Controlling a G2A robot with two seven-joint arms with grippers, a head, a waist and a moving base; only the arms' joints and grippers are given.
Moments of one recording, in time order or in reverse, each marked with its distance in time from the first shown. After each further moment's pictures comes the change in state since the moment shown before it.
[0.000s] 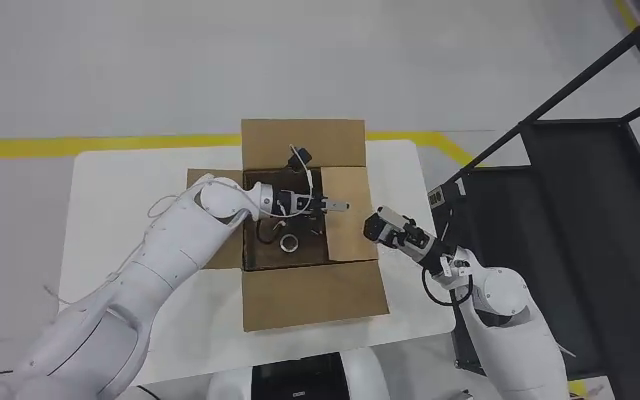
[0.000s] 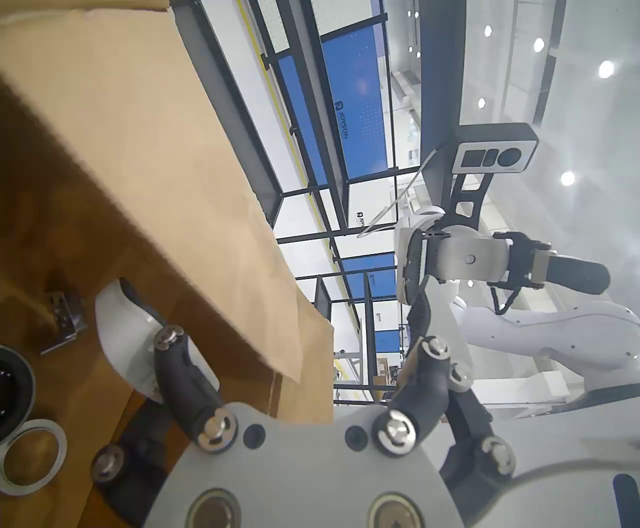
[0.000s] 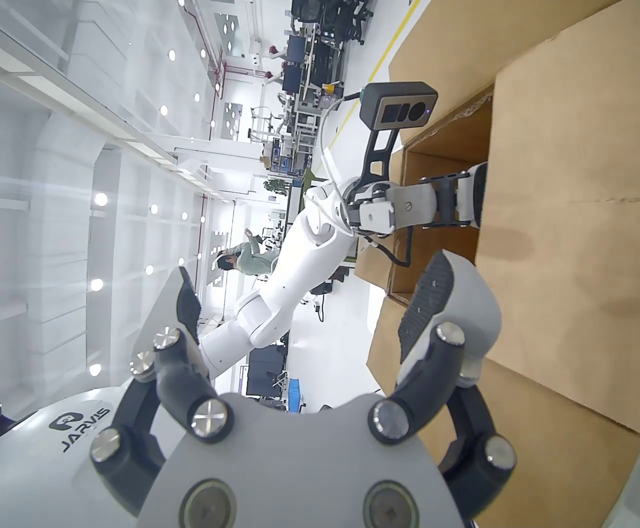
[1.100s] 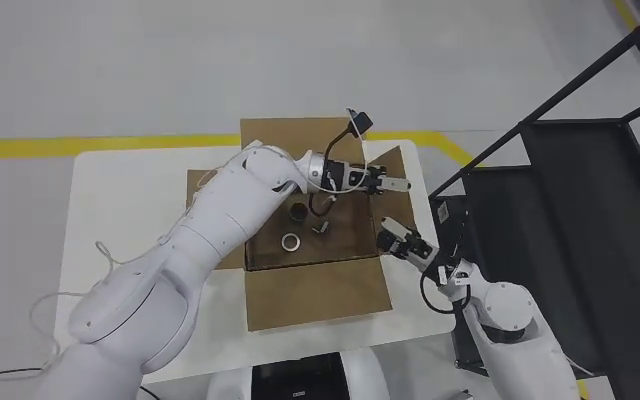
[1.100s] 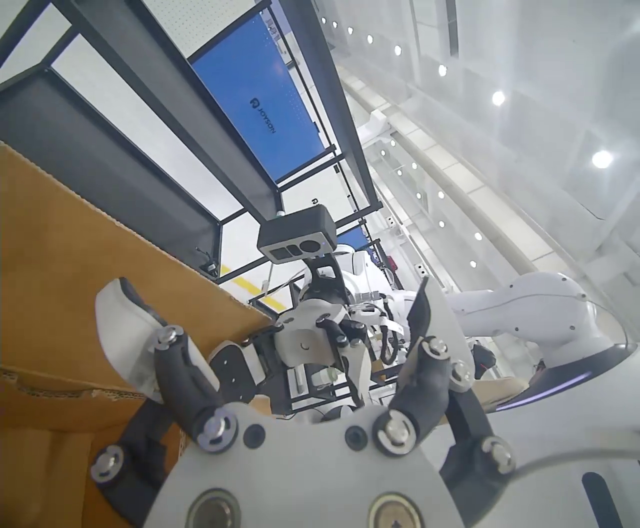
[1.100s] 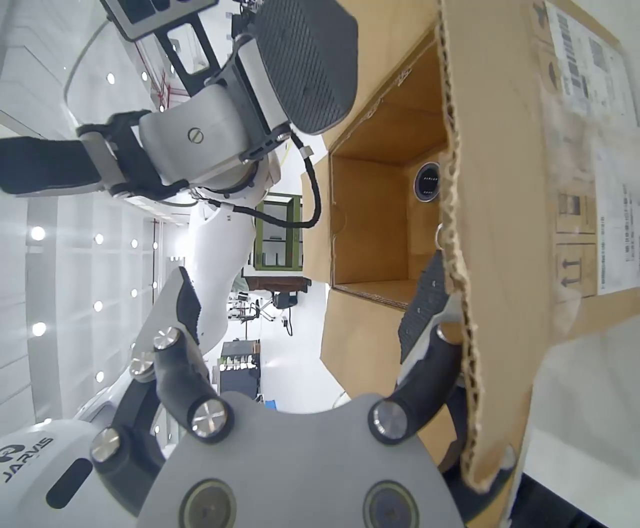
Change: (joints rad) left arm -0.185 -0.269 0.053 0.226 -0.177 -0.224 -0.079; right arm -0.106 0.022 0.041 -0.016 -0.122 0.041 -0.120
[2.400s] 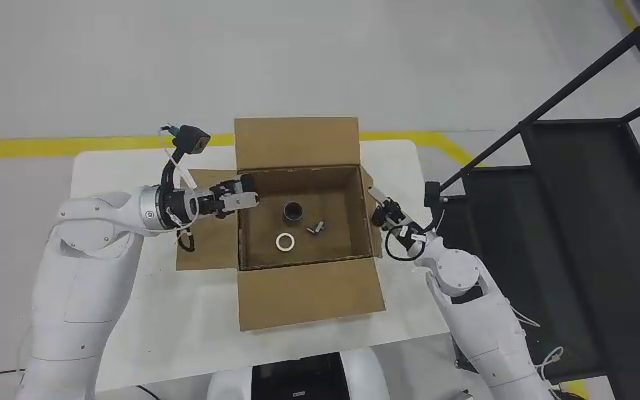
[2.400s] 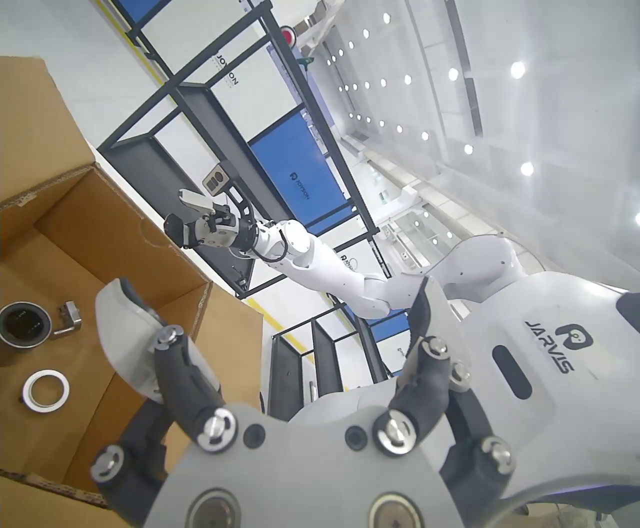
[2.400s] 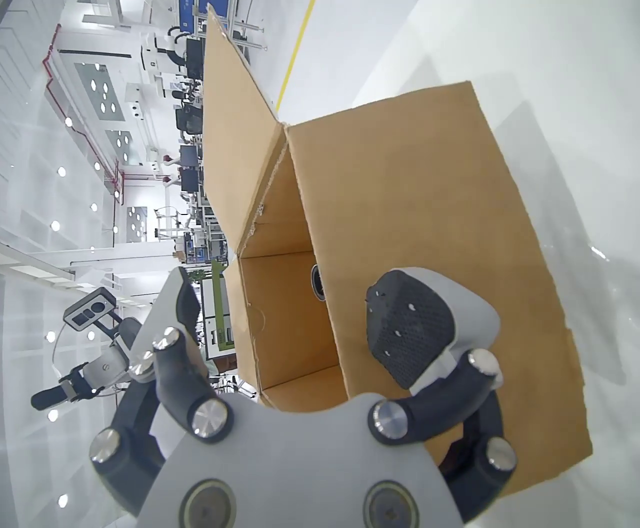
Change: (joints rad) left arm 0.694 0.498 -0.895 -0.982 0.221 0.360 -0.190; right arm 0.319 -0.033 -0.225 0.362 -0.119 0.104 -0.293
